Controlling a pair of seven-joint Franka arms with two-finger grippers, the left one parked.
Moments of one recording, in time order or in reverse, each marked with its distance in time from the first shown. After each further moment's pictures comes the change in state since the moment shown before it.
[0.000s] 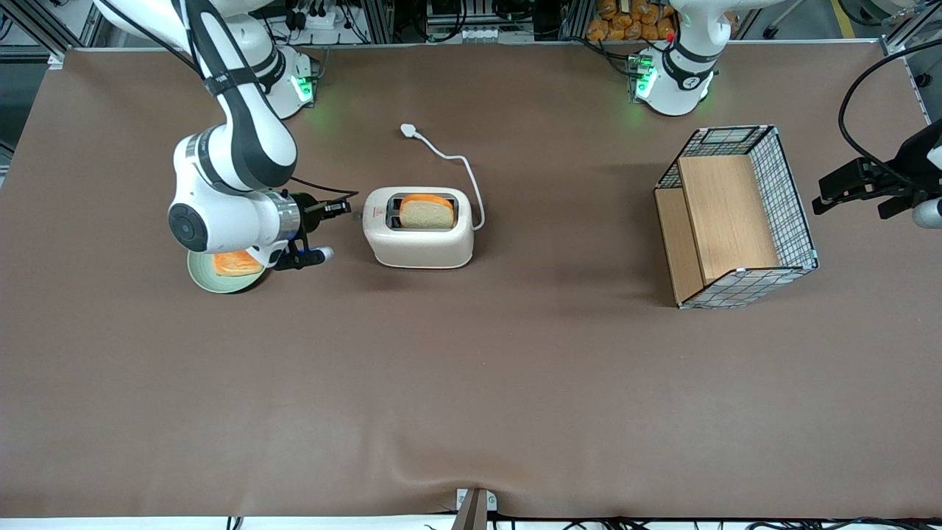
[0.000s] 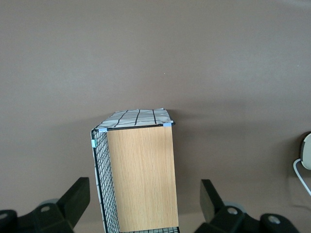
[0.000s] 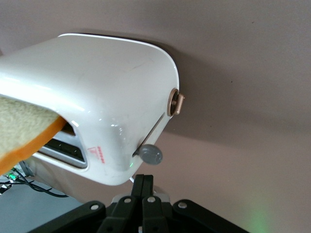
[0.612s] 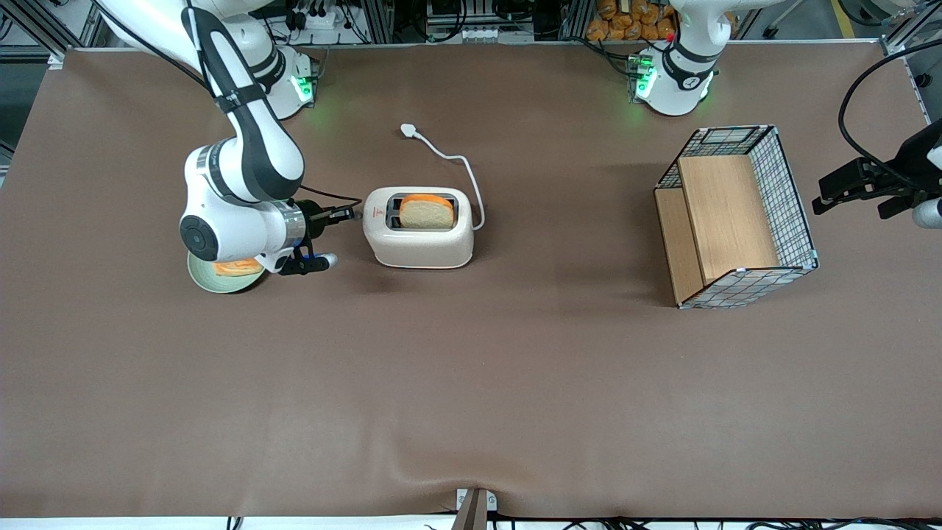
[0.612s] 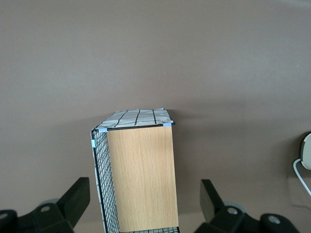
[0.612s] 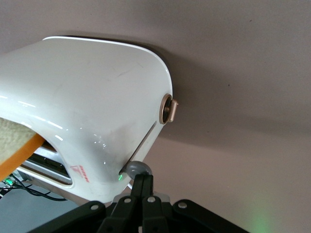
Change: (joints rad) arm 0.001 0.041 0.000 0.000 0.007 0.021 0.000
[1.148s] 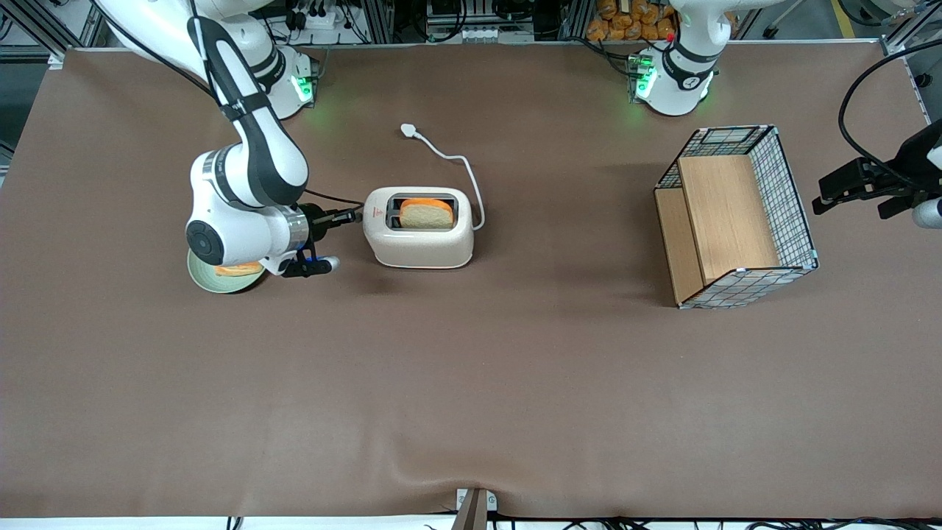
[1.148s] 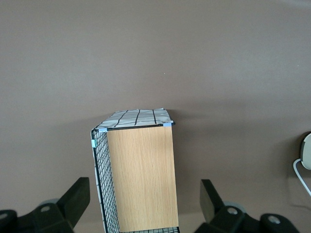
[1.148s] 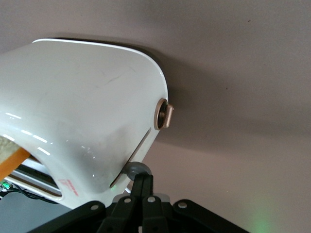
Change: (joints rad) arm 0.003 0.027 0.000 0.000 0.002 0.018 0.000
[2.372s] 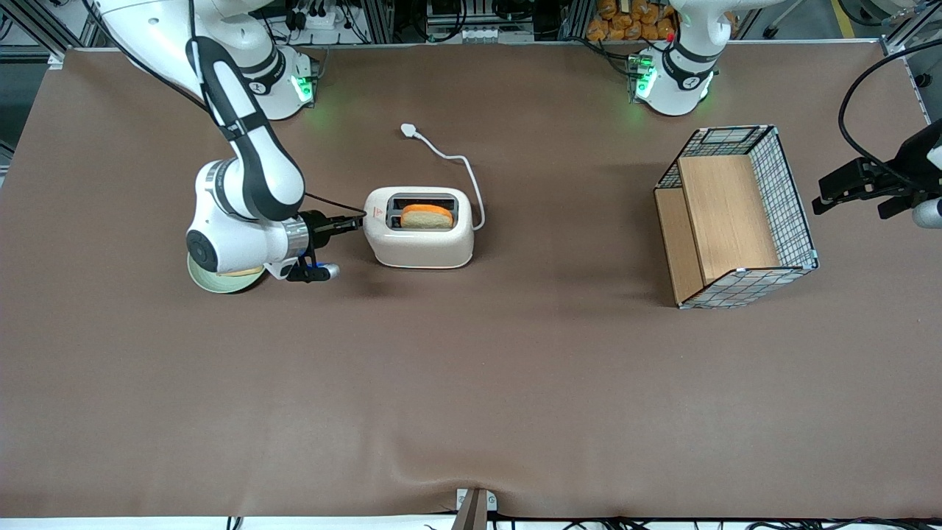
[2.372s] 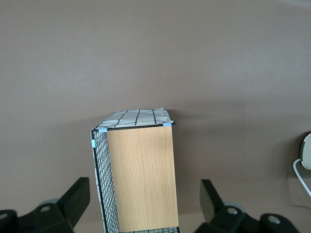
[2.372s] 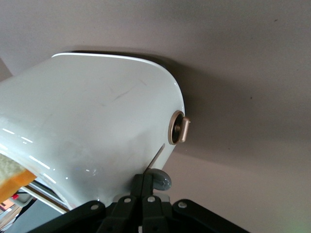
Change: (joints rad) arm -0.006 0.036 -0.020 -0.025 0.156 0.037 -0.074
